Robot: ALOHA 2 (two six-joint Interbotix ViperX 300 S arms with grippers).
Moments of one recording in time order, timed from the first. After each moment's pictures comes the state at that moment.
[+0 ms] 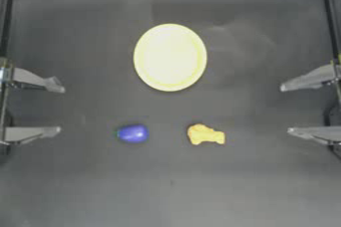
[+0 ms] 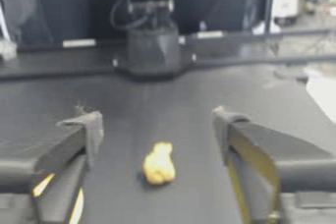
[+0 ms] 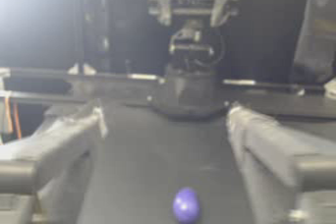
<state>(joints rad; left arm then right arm) 0.01 -1.02 1.19 0.01 -0.19 0.05 0.00 -0.97 1.20 -0.02 -0.32 -0.01</state>
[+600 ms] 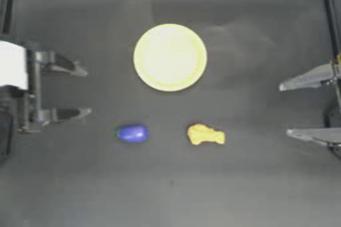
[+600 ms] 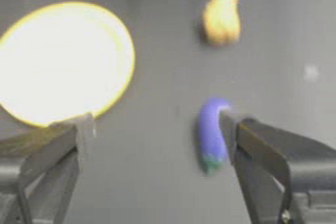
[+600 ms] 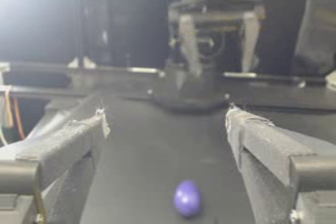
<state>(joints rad) 0.15 -0.68 0.94 0.06 0.32 0.05 0.00 -0.97 1.20 -0.02 -0.30 0.00</state>
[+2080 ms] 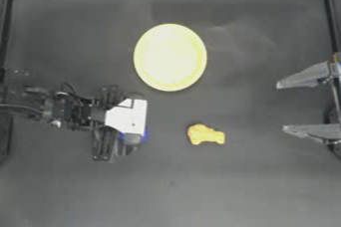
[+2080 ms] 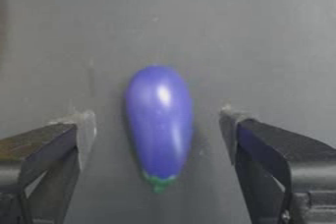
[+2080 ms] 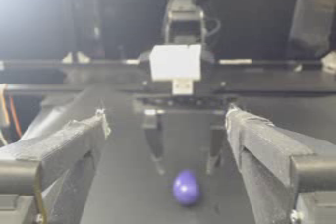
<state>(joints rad) 0.05 -0.01 0.68 0.05 0.33 0.05 -0.02 -0.96 1.22 0.03 -0.30 0.00</state>
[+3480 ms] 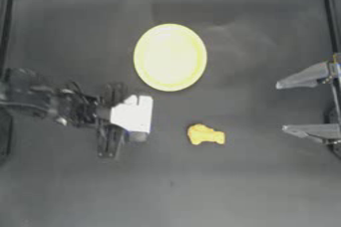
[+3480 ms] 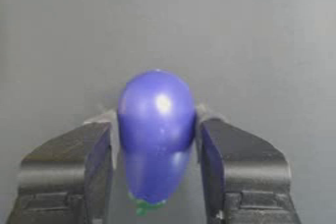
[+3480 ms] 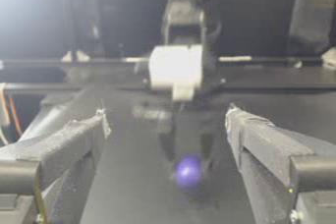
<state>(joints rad) 0.10 -0.05 0.65 0.09 0.33 0.05 -0.02 -0.95 1.22 0.03 -0.30 0.00</state>
